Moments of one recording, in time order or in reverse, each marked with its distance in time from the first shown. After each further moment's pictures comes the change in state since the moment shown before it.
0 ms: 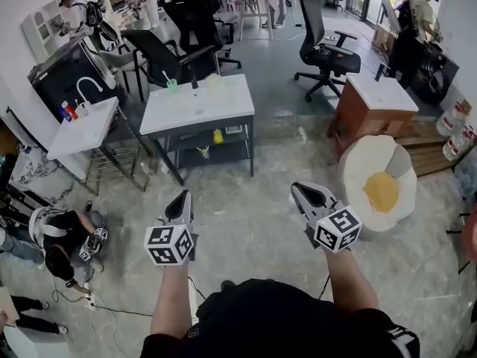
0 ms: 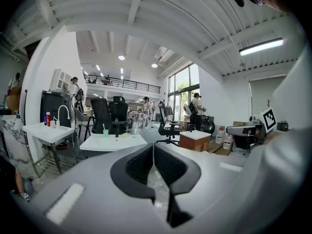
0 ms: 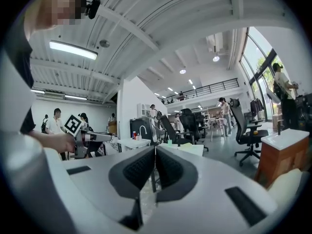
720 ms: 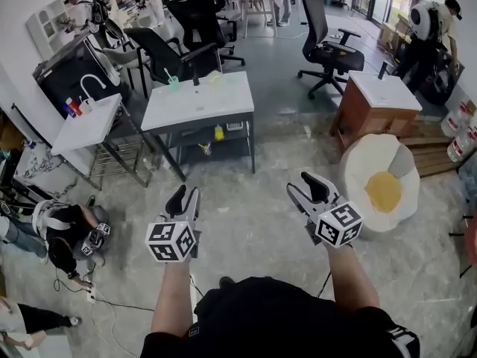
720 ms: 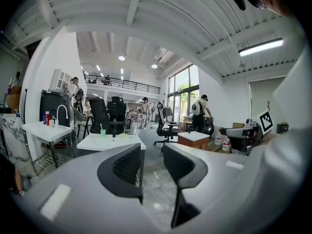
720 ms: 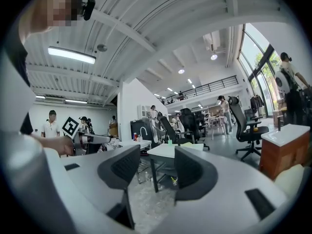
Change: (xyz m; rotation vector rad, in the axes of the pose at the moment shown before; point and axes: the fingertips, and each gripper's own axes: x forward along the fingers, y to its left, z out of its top) left arm 0.001 -0.039 0.004 -0.010 -0.009 0.001; right arm -0.021 -0.023 0.002 0.036 -0.010 0.017
